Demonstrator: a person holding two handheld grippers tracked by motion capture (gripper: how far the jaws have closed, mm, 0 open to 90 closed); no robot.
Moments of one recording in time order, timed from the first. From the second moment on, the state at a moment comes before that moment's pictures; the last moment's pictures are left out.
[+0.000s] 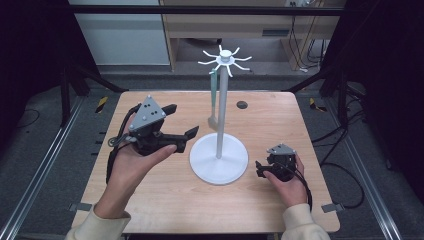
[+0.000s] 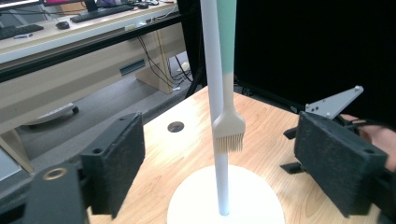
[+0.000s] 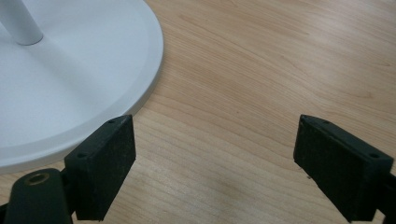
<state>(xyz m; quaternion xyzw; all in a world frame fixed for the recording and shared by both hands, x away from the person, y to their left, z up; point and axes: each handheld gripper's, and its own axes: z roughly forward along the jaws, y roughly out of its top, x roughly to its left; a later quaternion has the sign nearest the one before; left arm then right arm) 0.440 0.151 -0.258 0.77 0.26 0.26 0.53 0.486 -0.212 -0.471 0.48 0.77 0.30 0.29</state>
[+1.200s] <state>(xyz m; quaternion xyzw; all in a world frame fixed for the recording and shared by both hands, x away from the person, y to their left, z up) 0.417 0.204 -0.322 0.79 0.27 0.27 0.49 0.485 -0.214 -0.469 0.49 0.76 0.31 0.29</state>
